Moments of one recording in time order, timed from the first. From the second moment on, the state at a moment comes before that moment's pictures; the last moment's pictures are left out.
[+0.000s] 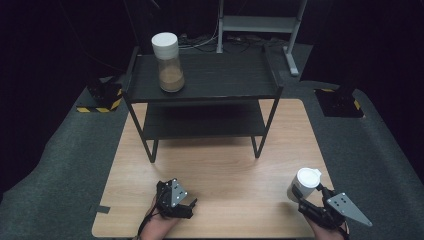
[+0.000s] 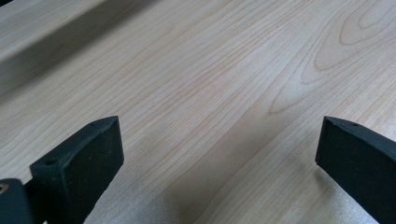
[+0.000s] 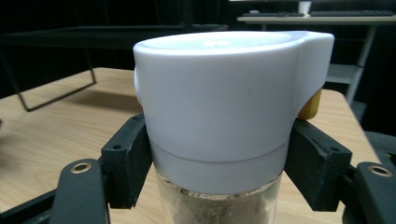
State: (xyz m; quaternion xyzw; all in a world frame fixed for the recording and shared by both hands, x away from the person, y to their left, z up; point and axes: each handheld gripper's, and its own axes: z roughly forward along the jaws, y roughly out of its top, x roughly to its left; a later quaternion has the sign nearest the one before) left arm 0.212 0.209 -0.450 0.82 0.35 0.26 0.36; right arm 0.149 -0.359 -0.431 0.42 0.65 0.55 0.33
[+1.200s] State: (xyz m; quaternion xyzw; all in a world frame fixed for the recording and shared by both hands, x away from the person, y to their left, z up) left arm 0.212 0.213 -0.450 0.82 0.35 0.26 0.37; right arm 0.207 -0.276 -0.375 0.33 0.67 0.61 0.26
